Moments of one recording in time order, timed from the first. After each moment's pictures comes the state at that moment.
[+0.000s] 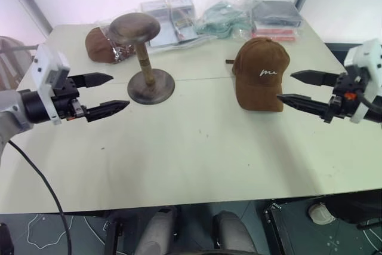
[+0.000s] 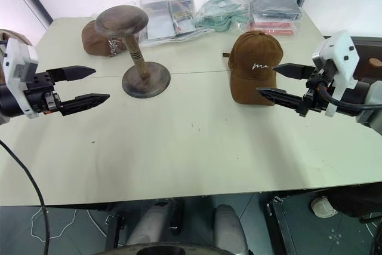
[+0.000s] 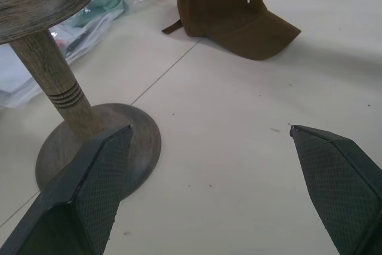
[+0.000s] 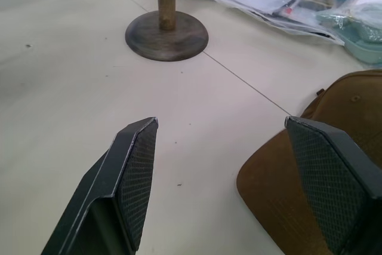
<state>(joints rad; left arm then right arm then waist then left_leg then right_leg) -0.32 1.02 0.38 -0.32 -0.78 0.76 -0.95 -0.29 -1.07 -0.43 -0.43 0.77 0.83 0.84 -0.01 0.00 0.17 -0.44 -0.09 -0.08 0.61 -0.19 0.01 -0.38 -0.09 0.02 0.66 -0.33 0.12</state>
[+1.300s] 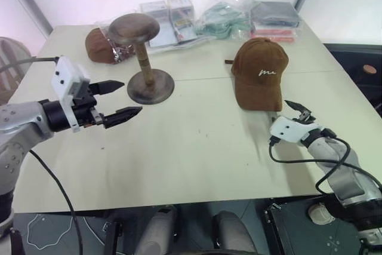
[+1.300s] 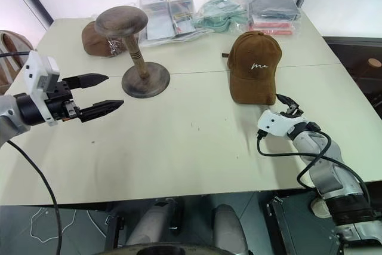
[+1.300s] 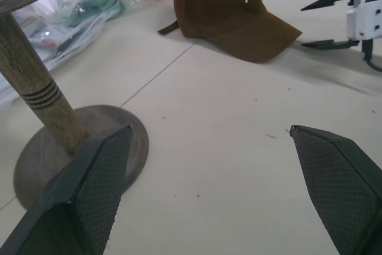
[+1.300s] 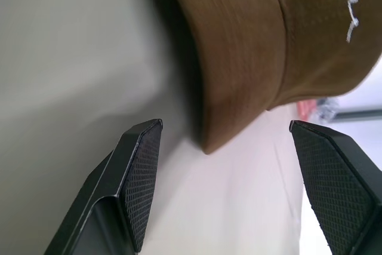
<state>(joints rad) -0.27 0.94 0.35 -0.44 -0.78 0.77 -0.81 -0.19 -0.78 0.06 0.12 -0.48 -0.07 0.22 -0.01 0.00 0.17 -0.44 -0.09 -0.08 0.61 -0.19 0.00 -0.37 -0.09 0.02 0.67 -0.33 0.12</state>
